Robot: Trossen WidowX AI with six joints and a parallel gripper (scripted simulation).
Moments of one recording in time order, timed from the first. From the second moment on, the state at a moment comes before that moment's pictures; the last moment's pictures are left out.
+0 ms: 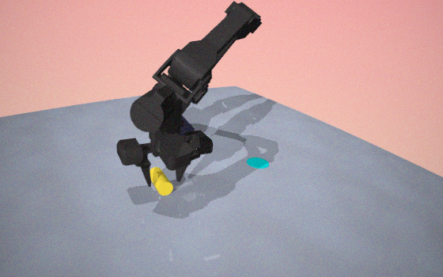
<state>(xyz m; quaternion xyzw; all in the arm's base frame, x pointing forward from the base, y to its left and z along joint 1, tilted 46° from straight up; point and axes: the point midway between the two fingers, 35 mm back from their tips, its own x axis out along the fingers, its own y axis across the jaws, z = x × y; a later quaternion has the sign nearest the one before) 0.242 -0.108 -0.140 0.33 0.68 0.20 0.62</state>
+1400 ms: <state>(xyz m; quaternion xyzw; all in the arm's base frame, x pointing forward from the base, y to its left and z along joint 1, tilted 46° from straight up) 0.240 -0.159 -0.094 0.35 0.68 0.20 0.62</state>
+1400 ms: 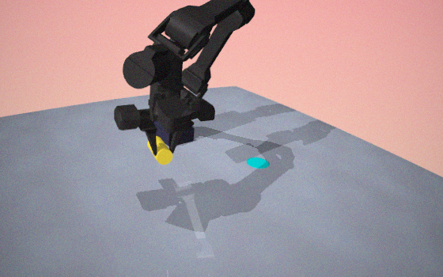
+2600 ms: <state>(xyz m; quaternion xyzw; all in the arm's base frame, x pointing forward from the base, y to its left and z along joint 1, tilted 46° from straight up) 0.264 -0.152 -0.022 0.35 0.68 0.17 0.62</state>
